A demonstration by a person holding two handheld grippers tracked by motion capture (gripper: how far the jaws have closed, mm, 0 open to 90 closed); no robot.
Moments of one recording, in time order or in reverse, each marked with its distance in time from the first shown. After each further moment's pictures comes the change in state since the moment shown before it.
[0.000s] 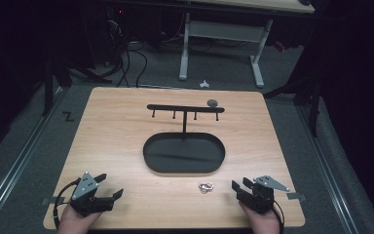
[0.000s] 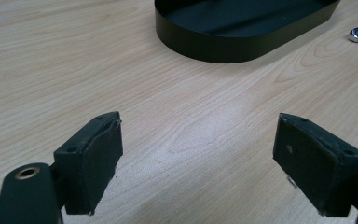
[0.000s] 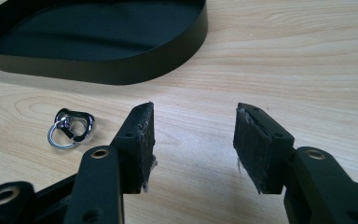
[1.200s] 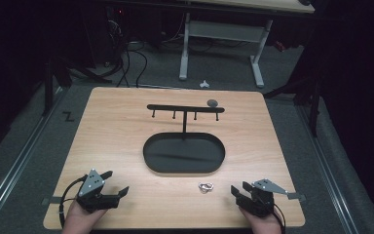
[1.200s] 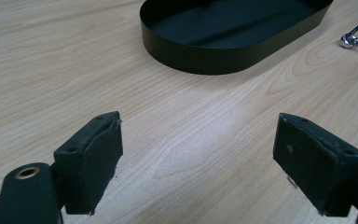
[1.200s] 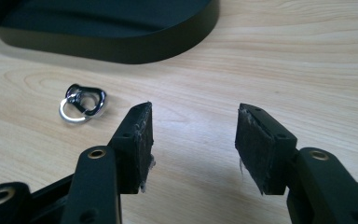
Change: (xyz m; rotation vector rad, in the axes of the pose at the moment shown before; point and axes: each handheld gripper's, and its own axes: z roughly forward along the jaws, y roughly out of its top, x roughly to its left) left arm -0.005 0.008 0.014 -0.007 -0.032 0.025; right arm 0.007 -0.006 -0.008 0.048 0.009 -0.058
